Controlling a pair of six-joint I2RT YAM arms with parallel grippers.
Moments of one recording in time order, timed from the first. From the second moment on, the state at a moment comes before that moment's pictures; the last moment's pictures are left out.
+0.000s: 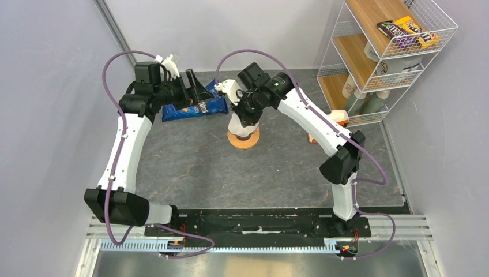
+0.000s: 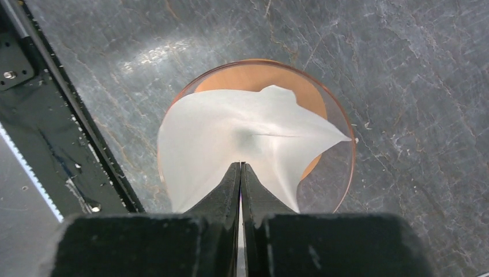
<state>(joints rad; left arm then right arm) -0.08 1.36 1.51 -0.75 0.55 -0.41 0.76 1.99 2.20 -1.20 -0.29 -0.32</state>
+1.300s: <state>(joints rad) -0.06 1.36 1.50 -0.75 0.55 -0.41 0.79 2.04 1.99 -1.03 -0.18 -0.41</state>
